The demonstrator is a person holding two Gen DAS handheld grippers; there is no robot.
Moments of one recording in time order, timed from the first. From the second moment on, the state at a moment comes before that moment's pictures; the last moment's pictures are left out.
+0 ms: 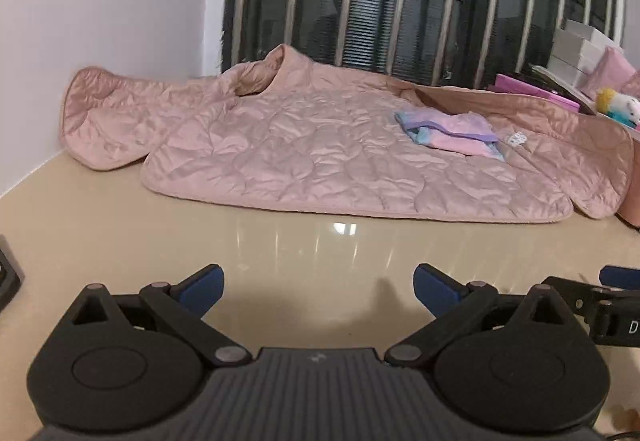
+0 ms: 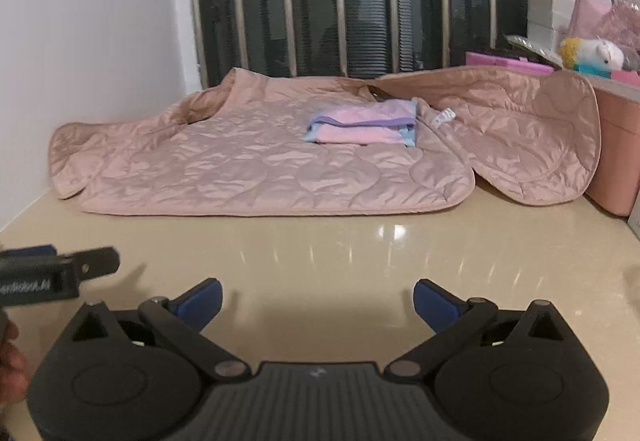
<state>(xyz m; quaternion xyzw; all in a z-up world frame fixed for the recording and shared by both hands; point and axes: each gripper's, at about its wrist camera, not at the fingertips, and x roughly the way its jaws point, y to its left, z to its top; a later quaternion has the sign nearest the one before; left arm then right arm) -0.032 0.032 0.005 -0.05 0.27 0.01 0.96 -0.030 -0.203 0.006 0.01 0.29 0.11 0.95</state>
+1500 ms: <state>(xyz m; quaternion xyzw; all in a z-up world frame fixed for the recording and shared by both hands) -0.005 -0.002 -0.001 0.01 0.33 0.00 0.94 -0.001 -0.192 -0.005 -0.02 0.33 0.08 0.94</state>
